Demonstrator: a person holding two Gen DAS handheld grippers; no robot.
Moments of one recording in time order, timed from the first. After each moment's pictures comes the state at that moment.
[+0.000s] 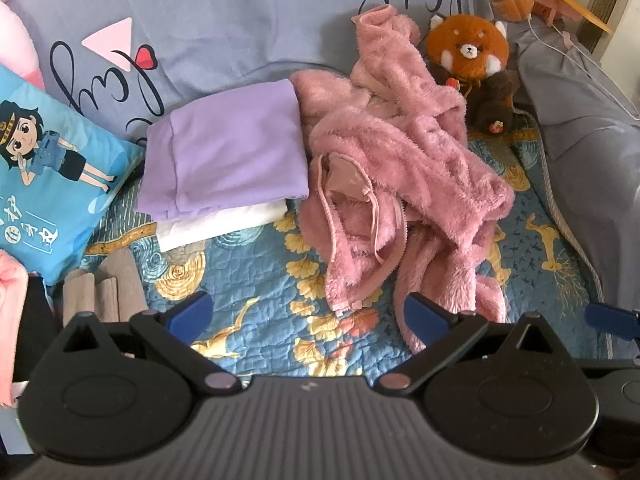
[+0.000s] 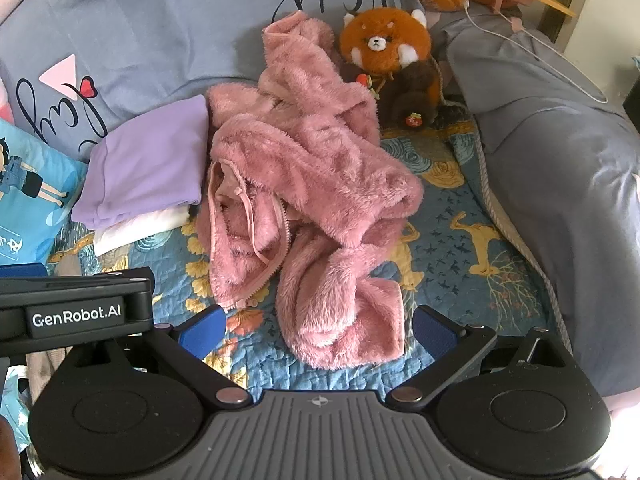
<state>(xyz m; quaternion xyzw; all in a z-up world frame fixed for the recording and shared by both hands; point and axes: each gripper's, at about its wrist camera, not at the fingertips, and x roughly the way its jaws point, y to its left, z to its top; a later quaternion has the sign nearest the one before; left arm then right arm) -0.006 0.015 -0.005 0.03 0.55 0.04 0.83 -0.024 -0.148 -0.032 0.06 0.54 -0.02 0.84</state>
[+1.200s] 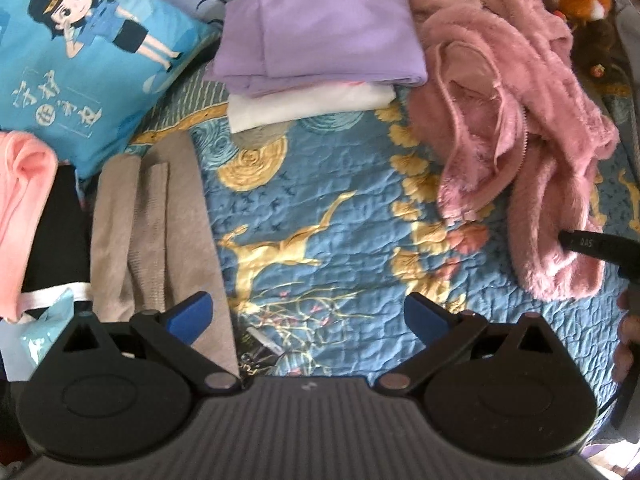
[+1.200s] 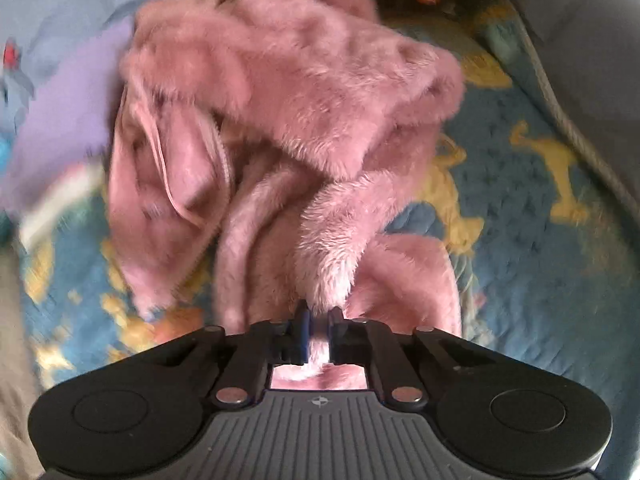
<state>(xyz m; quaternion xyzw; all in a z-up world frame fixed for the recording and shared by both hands) -0.055 0.099 -0.088 0.01 0.63 0.13 0.77 0.019 -0.176 -0.189 0.14 0.57 -0.01 0.81</state>
